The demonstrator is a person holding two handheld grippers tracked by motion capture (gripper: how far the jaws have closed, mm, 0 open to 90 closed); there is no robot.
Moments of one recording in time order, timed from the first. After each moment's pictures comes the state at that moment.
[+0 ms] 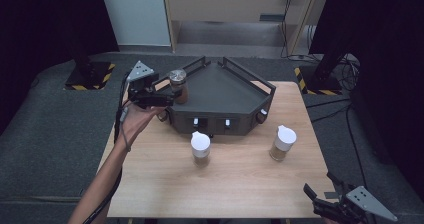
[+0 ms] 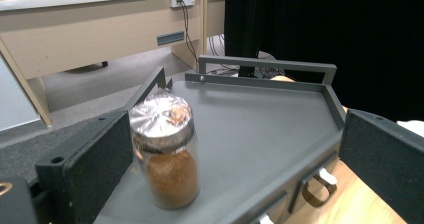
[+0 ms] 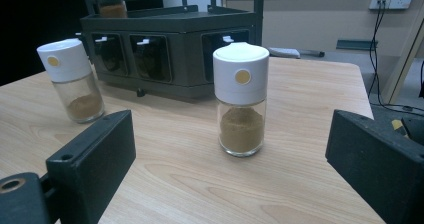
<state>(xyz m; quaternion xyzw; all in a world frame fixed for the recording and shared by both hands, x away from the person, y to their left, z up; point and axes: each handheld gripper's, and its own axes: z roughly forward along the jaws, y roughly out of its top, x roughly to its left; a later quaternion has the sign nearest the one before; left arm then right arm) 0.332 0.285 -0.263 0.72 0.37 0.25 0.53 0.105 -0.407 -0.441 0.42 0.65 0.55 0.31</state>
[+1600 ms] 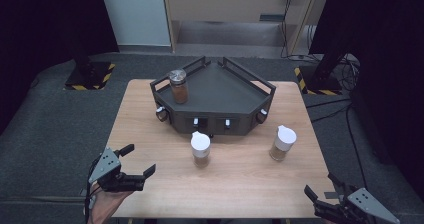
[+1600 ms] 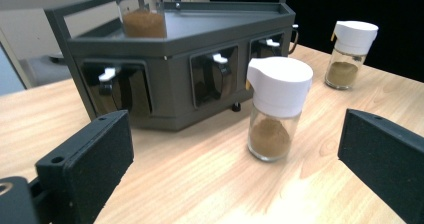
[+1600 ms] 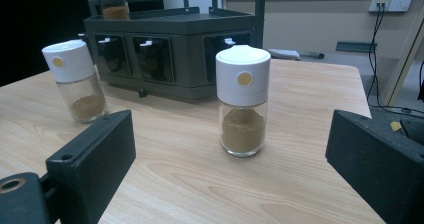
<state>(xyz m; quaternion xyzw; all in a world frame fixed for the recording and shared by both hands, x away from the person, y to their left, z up) 0.175 0.355 -0.401 0.72 0.35 0.25 0.55 0.099 -0.406 -0.437 0.42 0.65 0.55 0.31</state>
